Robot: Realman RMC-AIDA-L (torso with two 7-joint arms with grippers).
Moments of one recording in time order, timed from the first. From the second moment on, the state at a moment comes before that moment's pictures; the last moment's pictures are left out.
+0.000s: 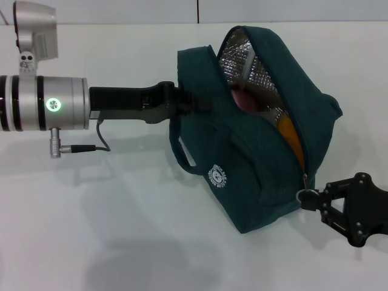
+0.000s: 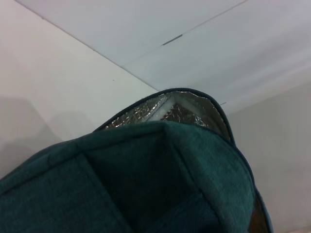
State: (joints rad) left arm -0.67 -2.08 0.77 0.60 1.94 1.58 -2.34; right arm 0.33 2.01 -1.03 -0.48 -1.62 -1.65 0.96
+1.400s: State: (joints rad) left arm -0.67 -2.08 0.77 0.60 1.94 1.58 -2.34; right arm 0.32 2.01 -1.01 -0.47 -1.61 -1.64 0.95
